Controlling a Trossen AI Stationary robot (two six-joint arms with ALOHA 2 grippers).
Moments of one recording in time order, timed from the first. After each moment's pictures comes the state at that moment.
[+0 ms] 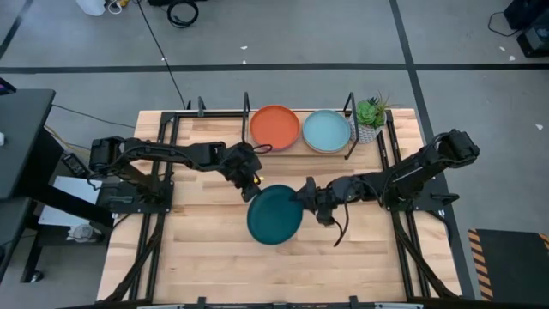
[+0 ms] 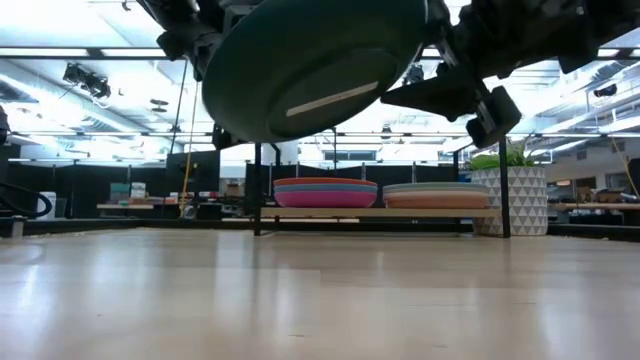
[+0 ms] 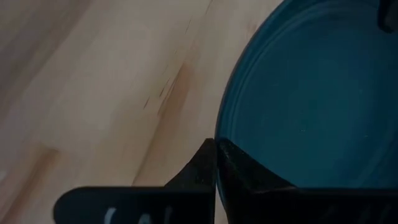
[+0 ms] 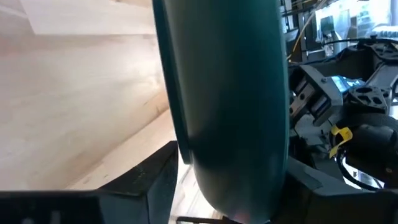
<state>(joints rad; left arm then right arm) 0.13 1.51 0.96 -0.28 0.36 -0.54 0.24 1.42 0.57 0.57 0.17 -1.27</state>
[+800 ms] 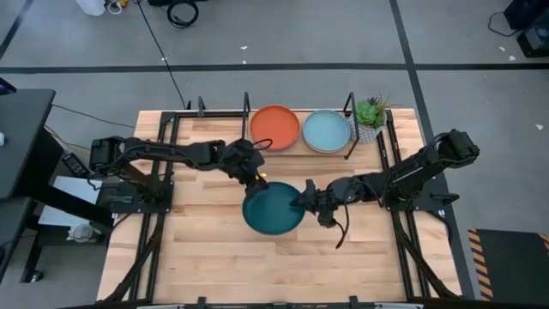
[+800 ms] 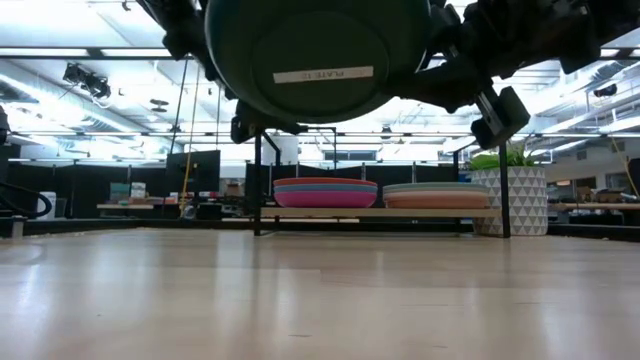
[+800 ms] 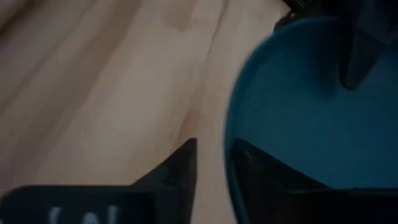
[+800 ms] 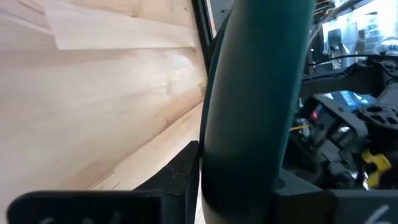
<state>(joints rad) 0.15 1.51 0.96 -0.17 0.28 -0.47 0.24 1.42 0.57 0.56 0.13 -1.28</state>
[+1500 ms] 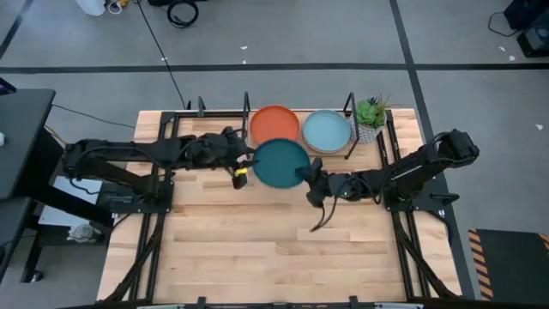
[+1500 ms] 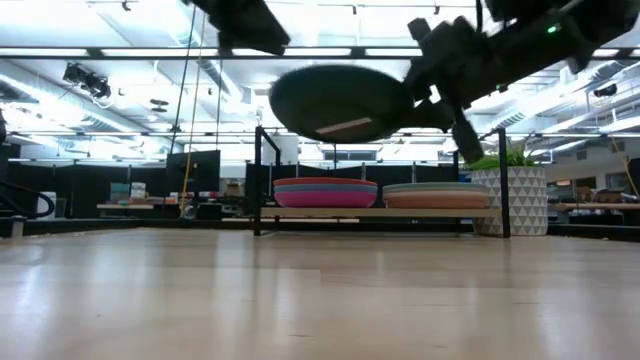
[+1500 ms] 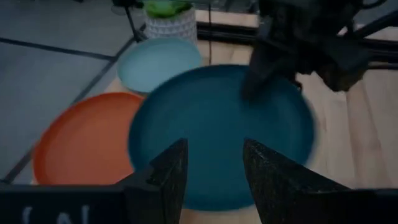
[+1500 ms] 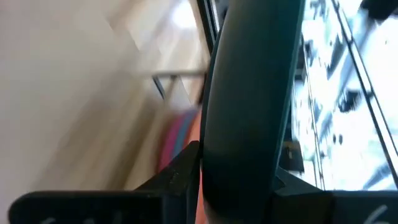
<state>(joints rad) 0.04 1.24 1.07 -0.33 -0.27 -0.09 0.18 1.42 0.57 0.49 0.70 -1.22</state>
